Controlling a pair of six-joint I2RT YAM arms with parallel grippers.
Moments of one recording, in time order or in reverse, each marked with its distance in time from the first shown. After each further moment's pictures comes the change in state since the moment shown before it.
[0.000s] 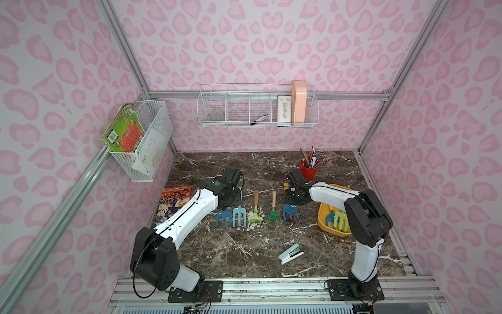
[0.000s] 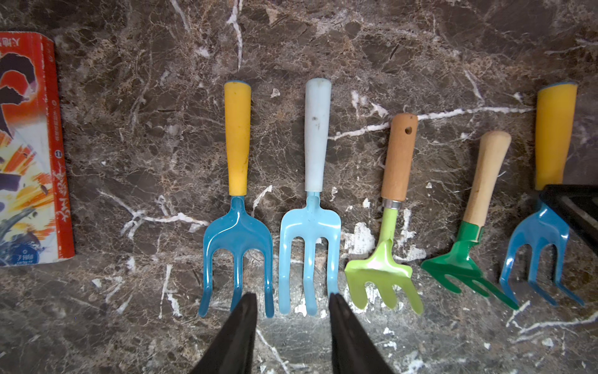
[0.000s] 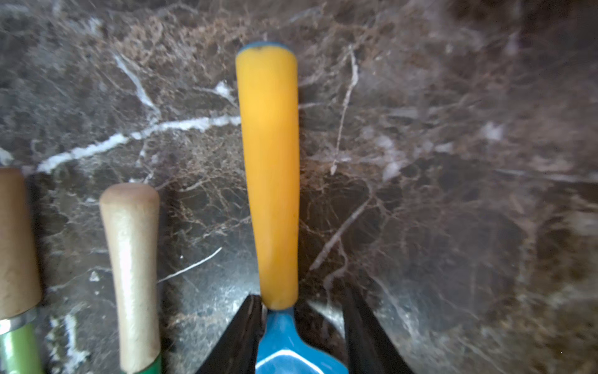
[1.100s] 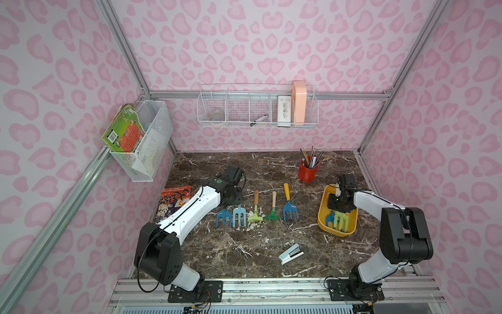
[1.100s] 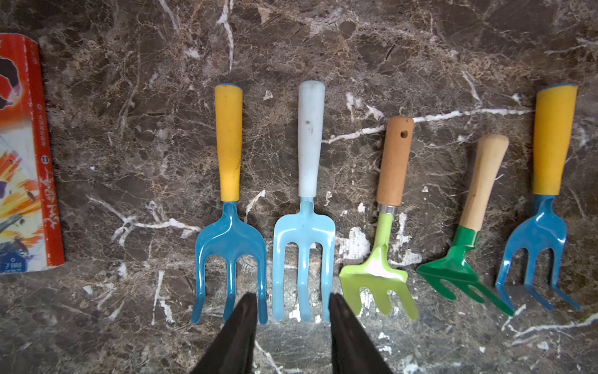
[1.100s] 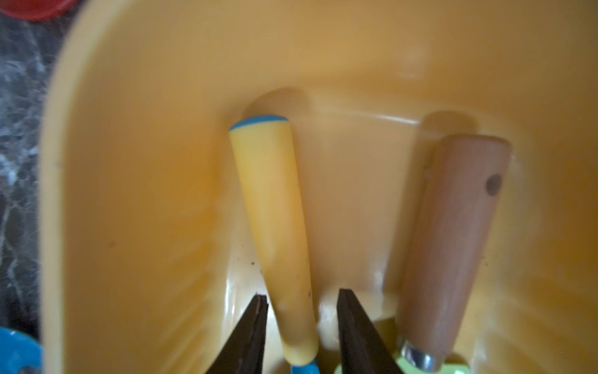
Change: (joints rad) left arm 0.000 0.045 0.033 -0.003 0.012 0.000; right arm -0.486 -0.224 -0.304 -0.002 -0.076 -0.257
